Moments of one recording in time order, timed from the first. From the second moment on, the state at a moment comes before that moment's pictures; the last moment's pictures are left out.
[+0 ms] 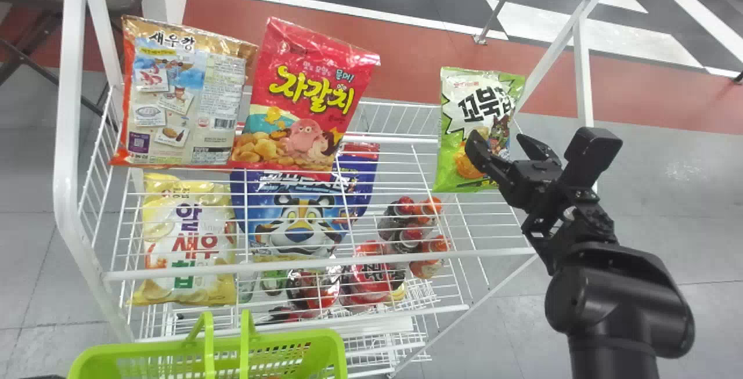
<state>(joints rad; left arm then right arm) 0.55 0.07 0.02 -1.99 0.39 1.29 -1.24 0.12 -0.16 -0.40 -1.77 -0.13 0.34 0.32</state>
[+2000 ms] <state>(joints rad) 0.55 0.07 0.03 -1.99 0.39 1.28 -1.24 0.37 -0.12 -0.47 -2.42 -0.46 1.07 0.35</state>
